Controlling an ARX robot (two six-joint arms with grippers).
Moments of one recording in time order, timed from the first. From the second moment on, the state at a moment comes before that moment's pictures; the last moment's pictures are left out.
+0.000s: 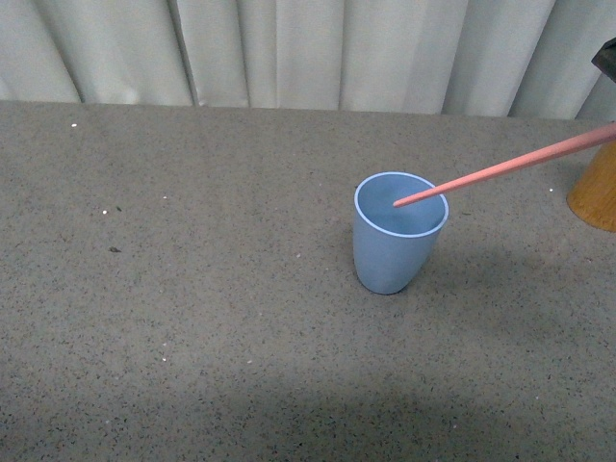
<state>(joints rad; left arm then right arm) 0.00 0.00 0.02 0.00 0.00 -0.01 0.48 1.24 0.46 0.44 0.33 0.68</state>
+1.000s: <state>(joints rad) 0.00 0.00 0.02 0.00 0.00 -0.01 0.46 1.30 0.45 0.49 0.32 0.68</state>
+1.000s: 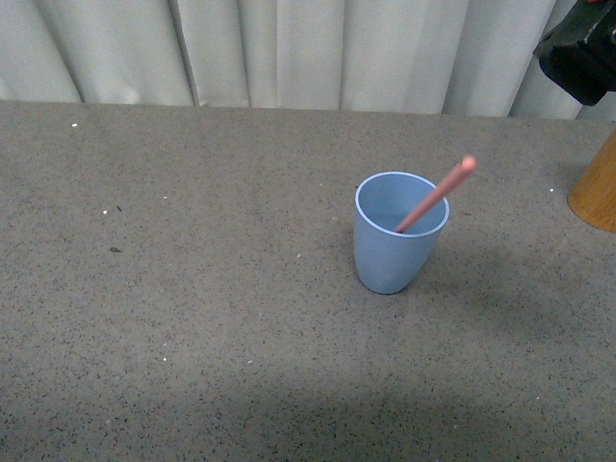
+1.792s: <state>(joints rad) 0.00 0.00 0.02 0.00 0.00 -0.01 0.08 0.25 0.09 0.10 0.04 0.02</state>
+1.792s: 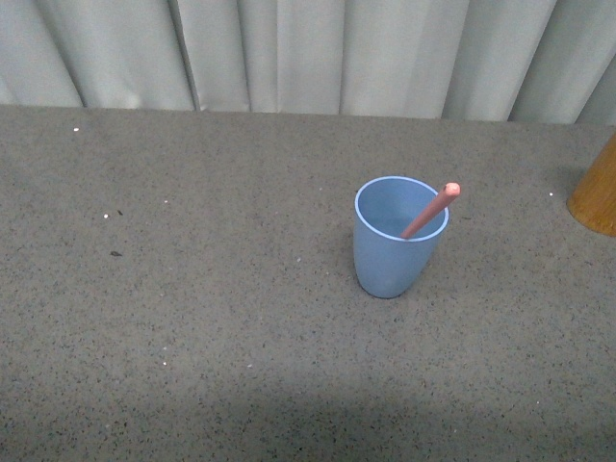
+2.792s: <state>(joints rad) 0.00 0.00 0.02 0.00 0.00 -0.01 0.00 0.11 0.14 -0.03 0.00 0.00</state>
